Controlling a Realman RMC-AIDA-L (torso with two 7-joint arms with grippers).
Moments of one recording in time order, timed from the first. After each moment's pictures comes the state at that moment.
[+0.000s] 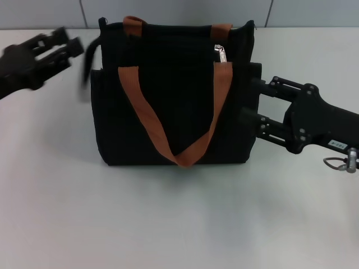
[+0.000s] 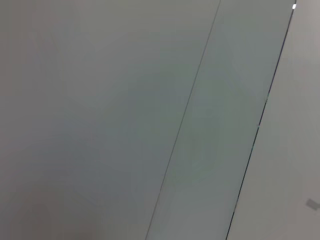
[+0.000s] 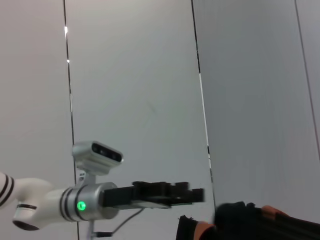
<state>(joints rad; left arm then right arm) -0.43 -2.01 0.64 0.55 1.55 1.61 -1.35 0.47 2.08 -0.70 -0.39 -1.65 -1.75 0.92</state>
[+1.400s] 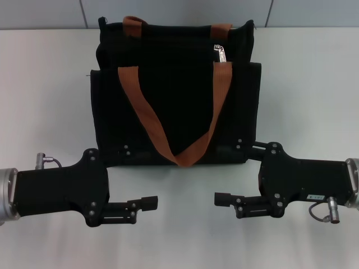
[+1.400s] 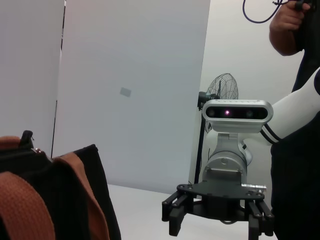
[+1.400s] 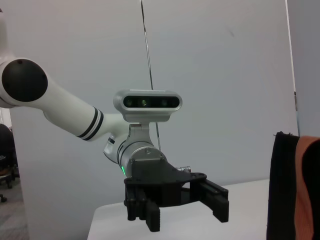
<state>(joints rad) -0.41 -2.05 0.76 0.52 1.90 1.88 -1.00 0.49 2.08 -0.82 -0.39 -1.84 -1.76 0.91</state>
